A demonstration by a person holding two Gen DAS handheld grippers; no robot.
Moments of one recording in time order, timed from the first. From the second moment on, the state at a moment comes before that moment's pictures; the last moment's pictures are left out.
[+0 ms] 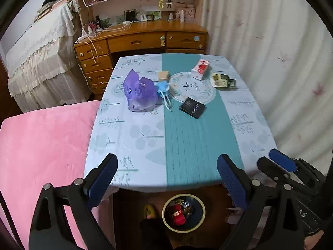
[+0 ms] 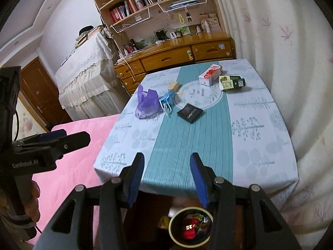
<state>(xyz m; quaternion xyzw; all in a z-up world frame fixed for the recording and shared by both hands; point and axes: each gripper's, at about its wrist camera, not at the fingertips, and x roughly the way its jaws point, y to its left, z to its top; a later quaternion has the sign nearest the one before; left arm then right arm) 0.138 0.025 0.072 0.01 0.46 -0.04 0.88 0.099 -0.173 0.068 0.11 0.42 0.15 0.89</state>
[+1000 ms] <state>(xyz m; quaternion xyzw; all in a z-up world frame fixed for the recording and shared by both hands) 0.488 0.090 -0.131 -0.04 0.64 -0.03 0.76 0.395 -0.096 -0.036 0.18 0.52 0.05 0.83</state>
